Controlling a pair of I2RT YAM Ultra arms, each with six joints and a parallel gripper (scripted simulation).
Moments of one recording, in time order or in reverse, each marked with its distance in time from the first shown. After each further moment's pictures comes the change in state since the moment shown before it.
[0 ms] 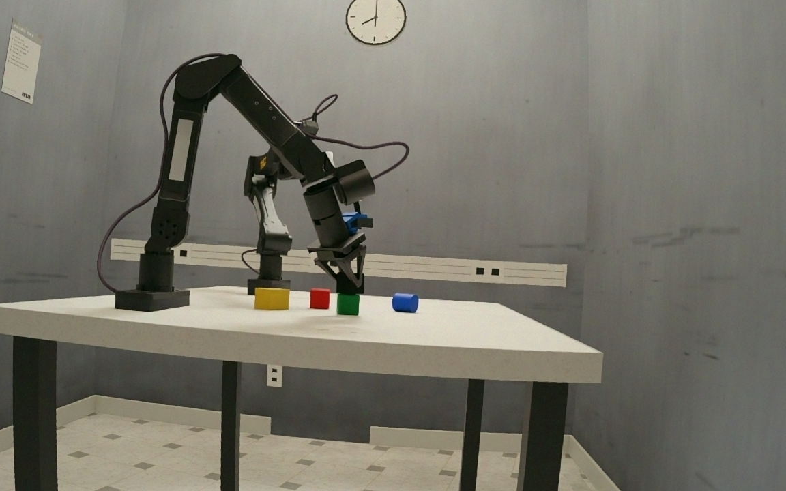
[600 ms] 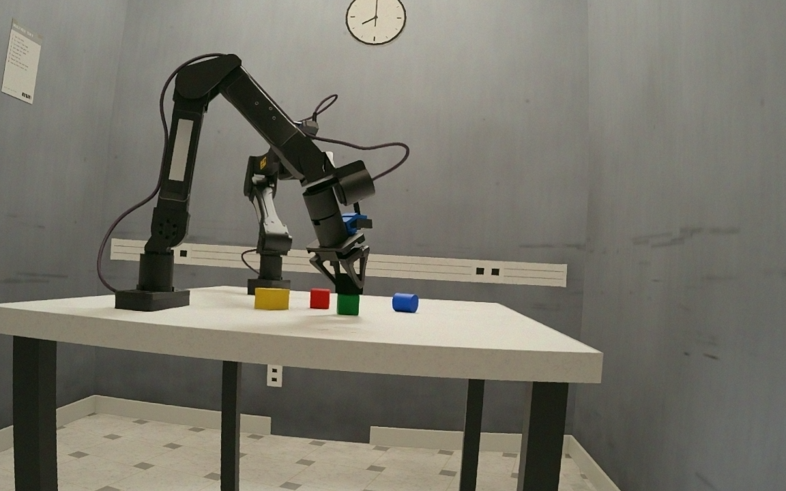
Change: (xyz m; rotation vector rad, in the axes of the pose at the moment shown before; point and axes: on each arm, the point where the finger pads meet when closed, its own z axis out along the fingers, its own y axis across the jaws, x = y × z) left arm 0.000 0.000 0.000 0.000 0.000 0.000; right arm 0.002 0.002 0.000 -0.007 0.009 0.006
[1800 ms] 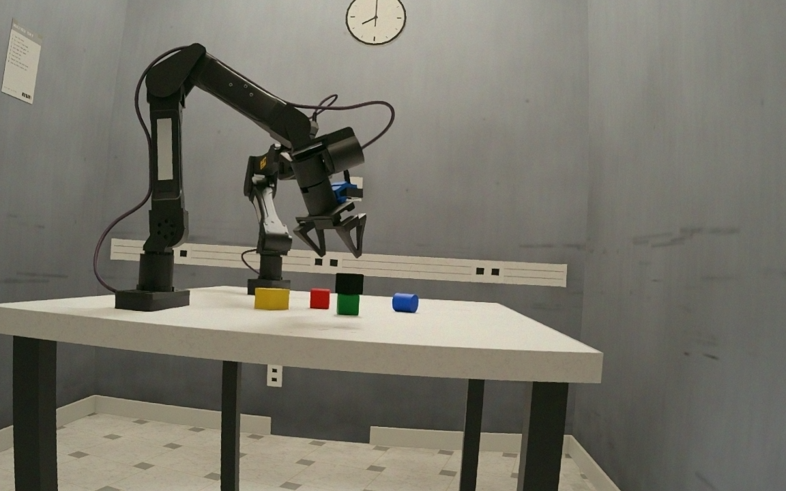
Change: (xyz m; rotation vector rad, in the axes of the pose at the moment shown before) left arm 0.000 0.000 0.000 0.000 0.000 0.000; right arm -0.001 -0.002 -0.065 0.014 -0.013 0.002
